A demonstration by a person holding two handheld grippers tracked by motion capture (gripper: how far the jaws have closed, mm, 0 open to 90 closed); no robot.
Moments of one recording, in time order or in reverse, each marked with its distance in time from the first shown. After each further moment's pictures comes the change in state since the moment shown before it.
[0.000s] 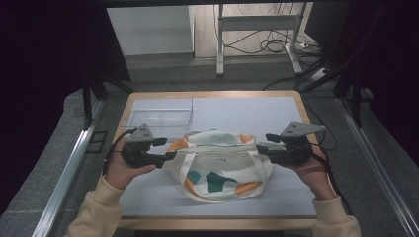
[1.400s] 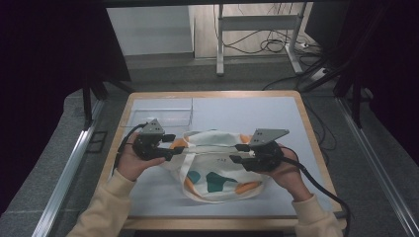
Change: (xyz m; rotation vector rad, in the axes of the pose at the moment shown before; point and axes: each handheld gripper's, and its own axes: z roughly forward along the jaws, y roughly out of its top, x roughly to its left) left arm 0.017 0.012 0.035 0.036 -0.018 -0.014; right arm 0.049 0.023 0.043 0.037 0.169 -0.139
